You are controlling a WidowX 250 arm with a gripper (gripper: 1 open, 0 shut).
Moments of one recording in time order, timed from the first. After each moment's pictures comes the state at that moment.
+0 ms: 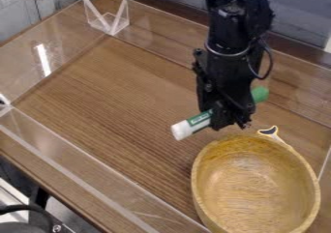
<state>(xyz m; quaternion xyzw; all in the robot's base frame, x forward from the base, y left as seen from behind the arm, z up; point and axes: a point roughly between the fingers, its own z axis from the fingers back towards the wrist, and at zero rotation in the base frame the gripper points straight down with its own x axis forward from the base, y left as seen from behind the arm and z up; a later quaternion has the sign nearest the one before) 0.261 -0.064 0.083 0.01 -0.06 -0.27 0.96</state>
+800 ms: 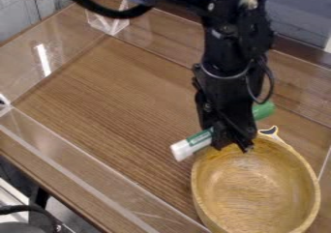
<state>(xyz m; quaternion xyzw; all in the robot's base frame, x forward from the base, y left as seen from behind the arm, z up) 0.237 -0.078 0.082 0.01 -0.09 -0.28 0.96</state>
